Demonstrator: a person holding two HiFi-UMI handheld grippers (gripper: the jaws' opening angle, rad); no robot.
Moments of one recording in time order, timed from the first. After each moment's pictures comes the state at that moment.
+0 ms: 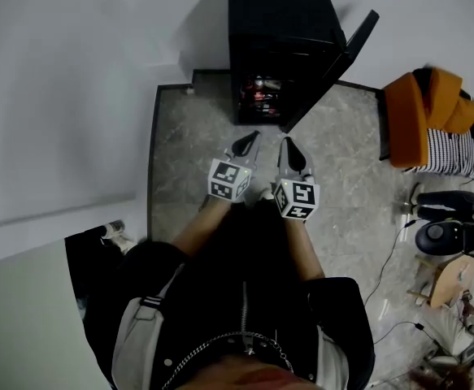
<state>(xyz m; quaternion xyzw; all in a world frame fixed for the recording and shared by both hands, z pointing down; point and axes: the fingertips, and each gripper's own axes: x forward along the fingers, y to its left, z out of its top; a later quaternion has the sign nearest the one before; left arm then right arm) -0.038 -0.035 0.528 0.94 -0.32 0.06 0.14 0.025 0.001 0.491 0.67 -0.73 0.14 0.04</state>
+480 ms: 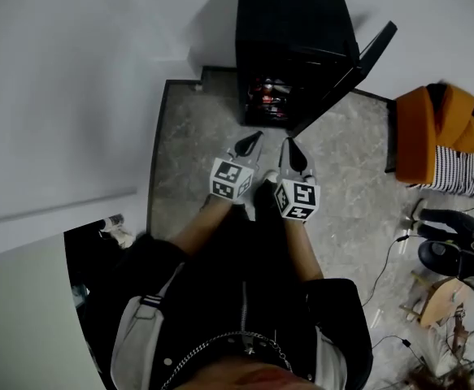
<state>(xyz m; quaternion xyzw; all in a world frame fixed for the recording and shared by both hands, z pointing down) -0.022 -0.071 0.542 0.92 -0.34 0.07 0.15 0.041 -0.041 0.506 0.65 -0.75 0.15 0.03</state>
